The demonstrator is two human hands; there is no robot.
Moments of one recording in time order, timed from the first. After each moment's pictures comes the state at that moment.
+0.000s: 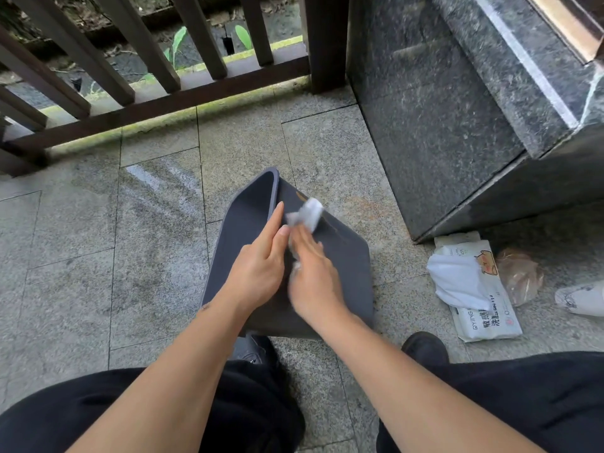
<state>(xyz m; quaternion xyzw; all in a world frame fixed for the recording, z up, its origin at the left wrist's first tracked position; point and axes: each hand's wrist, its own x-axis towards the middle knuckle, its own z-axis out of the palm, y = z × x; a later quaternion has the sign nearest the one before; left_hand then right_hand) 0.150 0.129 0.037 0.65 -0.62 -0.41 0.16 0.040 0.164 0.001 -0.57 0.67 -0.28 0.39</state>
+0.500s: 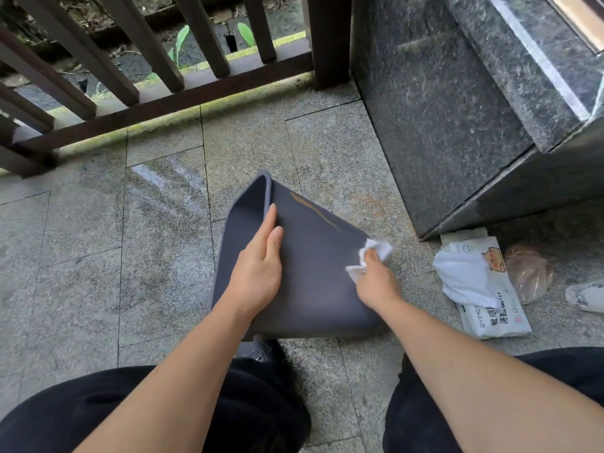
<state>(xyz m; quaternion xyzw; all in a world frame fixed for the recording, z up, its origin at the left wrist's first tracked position) 0.154 0.138 0.032 0.66 -0.56 -0.45 0.22 -0.049 0.175 -0.080 -0.42 0.79 -0.05 0.45</state>
